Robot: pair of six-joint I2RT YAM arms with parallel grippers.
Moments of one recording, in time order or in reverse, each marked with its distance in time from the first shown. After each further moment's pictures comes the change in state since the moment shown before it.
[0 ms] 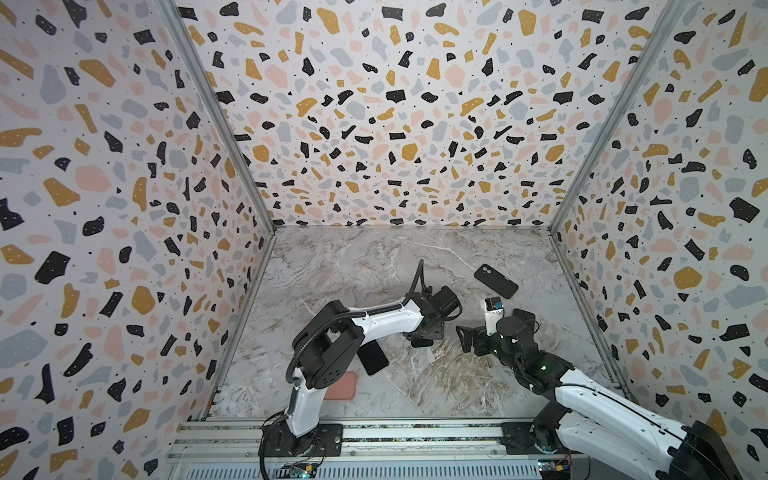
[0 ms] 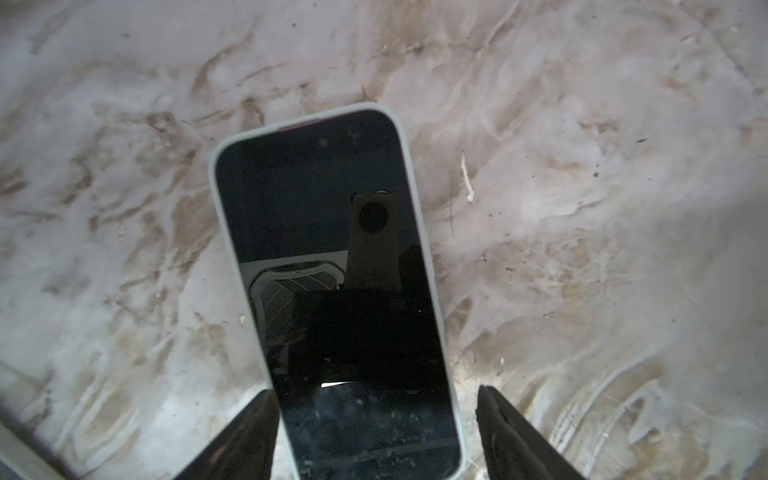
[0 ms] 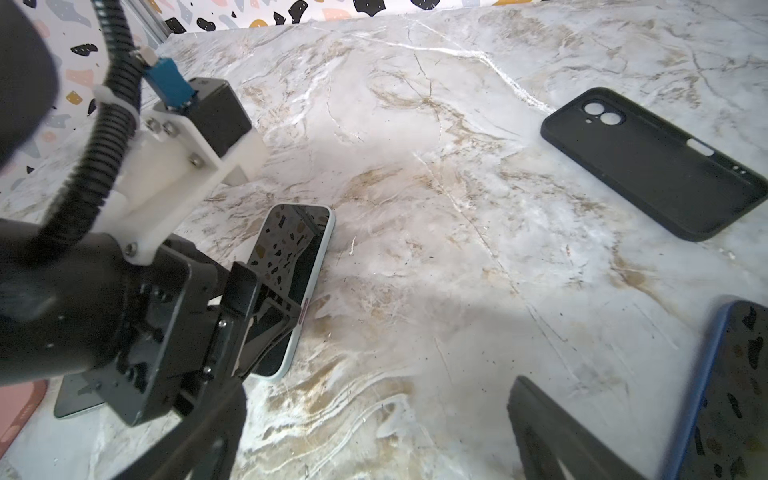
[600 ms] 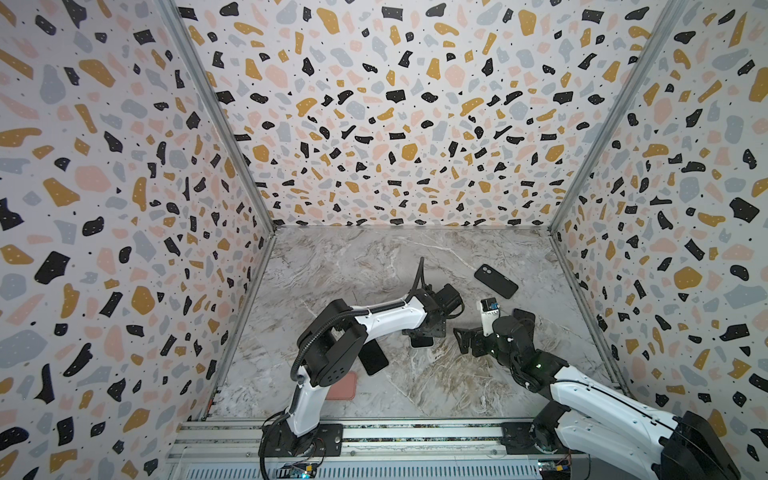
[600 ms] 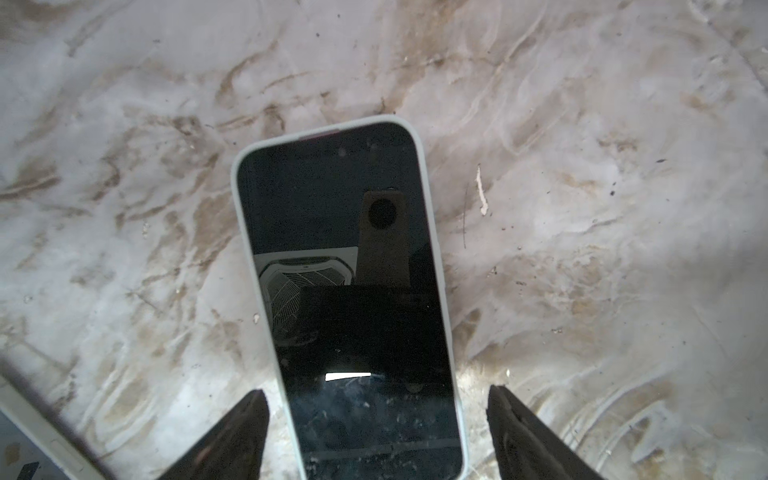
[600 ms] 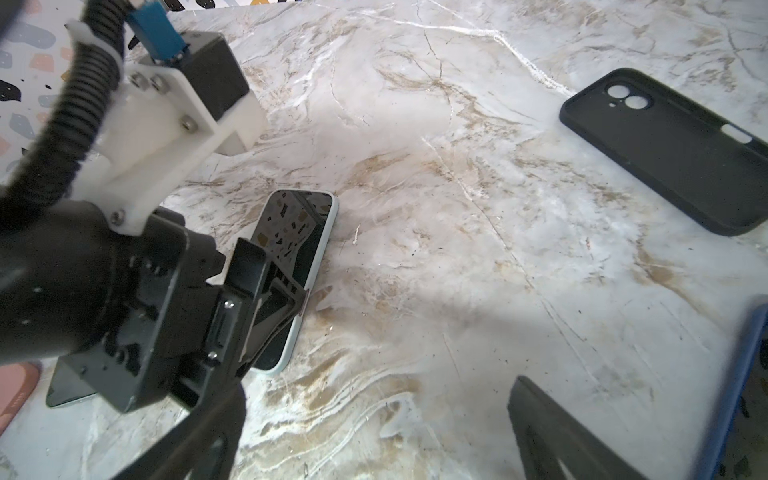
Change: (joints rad) left arm 0.000 0.045 0.078 -0.074 -0.017 -0.057; right arm 0.000 0.054 -0.007 0.030 -0.028 -0.004
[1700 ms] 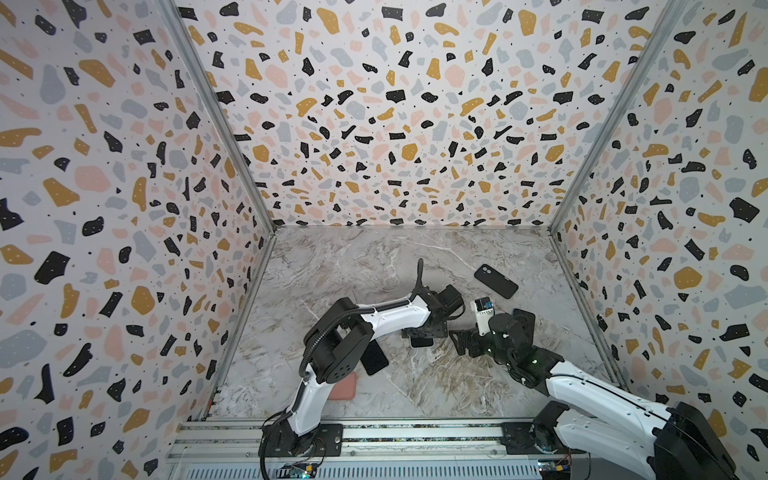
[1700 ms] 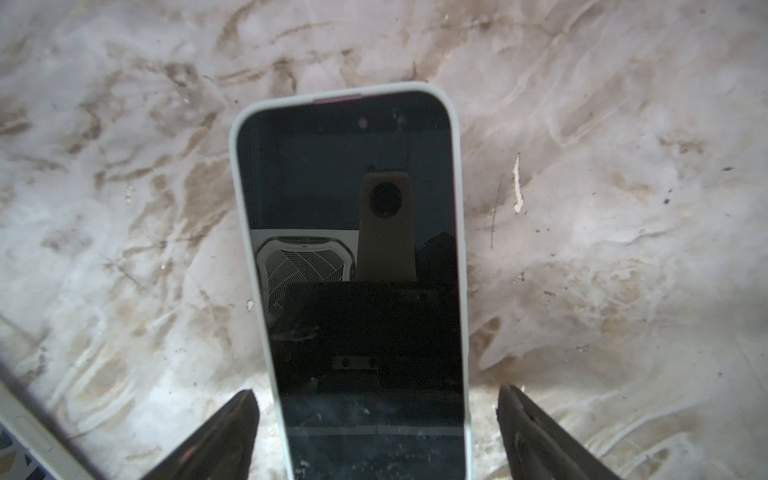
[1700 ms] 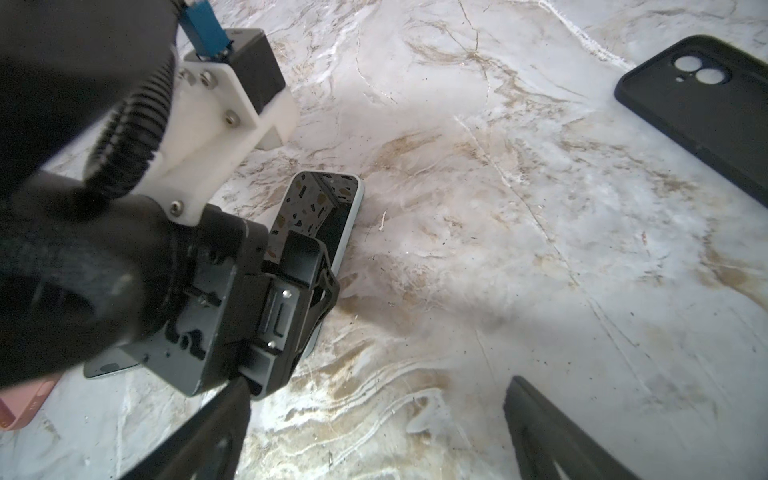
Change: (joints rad) left arm 0.000 0.036 0.023 -0.035 0.015 -0.077; right arm 0.000 0.053 0.030 -0.006 -0.079 0.006
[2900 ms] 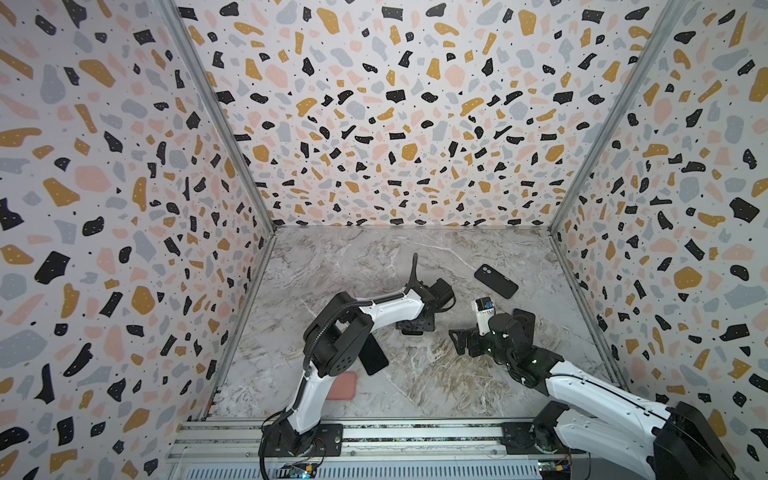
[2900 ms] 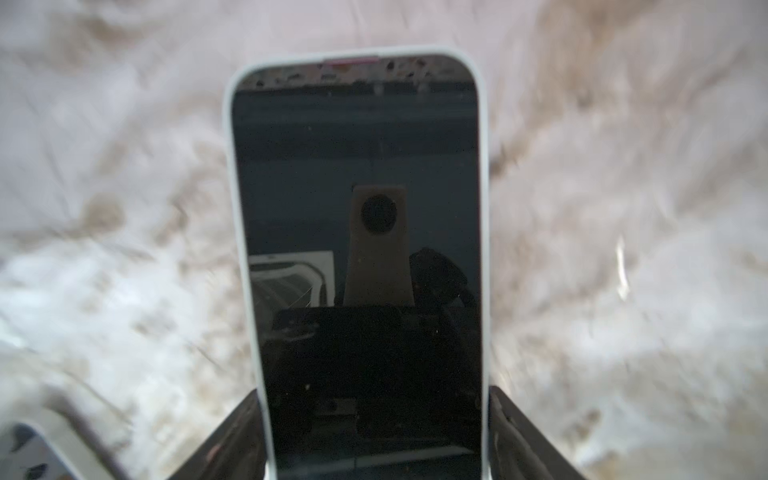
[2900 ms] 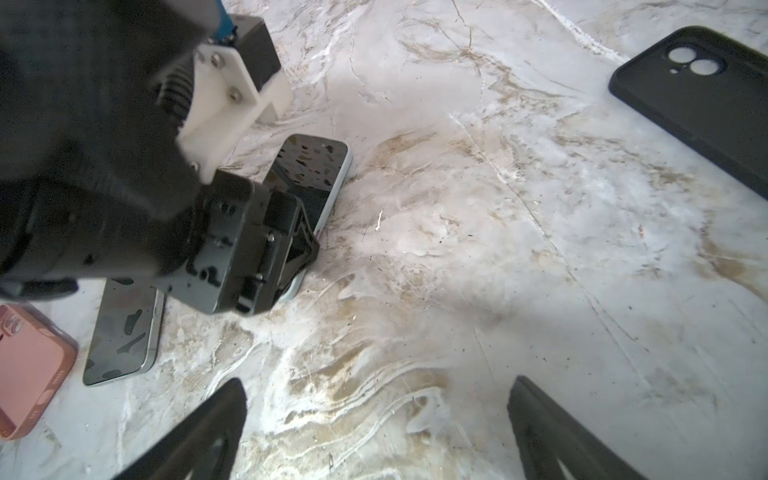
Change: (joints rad) left arm 0.094 0.048 0.043 -0.011 -0.078 0.151; right arm 0.000 0.003 -0.002 0.000 0.015 0.023
